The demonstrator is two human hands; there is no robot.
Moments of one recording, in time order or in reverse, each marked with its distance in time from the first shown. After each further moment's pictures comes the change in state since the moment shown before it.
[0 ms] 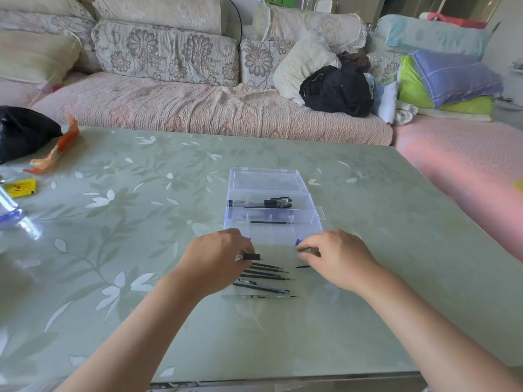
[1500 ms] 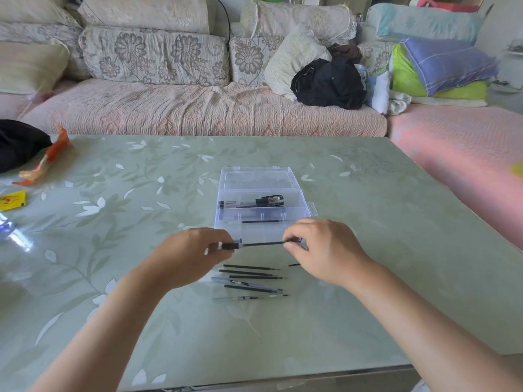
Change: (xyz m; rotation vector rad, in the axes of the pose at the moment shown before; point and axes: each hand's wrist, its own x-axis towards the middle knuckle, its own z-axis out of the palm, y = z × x) left_hand -0.001 -0.021 -0.022 -0.055 -0.080 -0.056; right_hand -0.001 -0.008 -0.005 0.047 0.179 -0.141
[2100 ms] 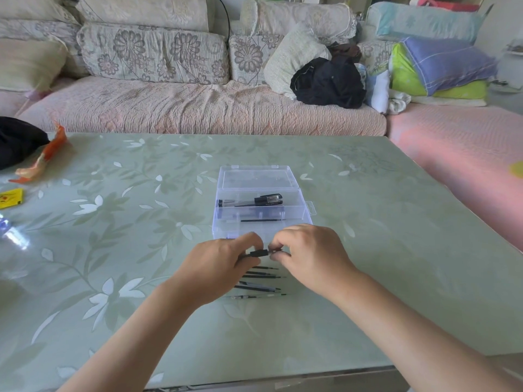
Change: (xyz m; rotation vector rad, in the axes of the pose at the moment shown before) left_hand -0.001 0.037 0.030 0.000 0.057 0.171; right_hand -0.004 -0.020 0.011 0.002 0.047 -0.061
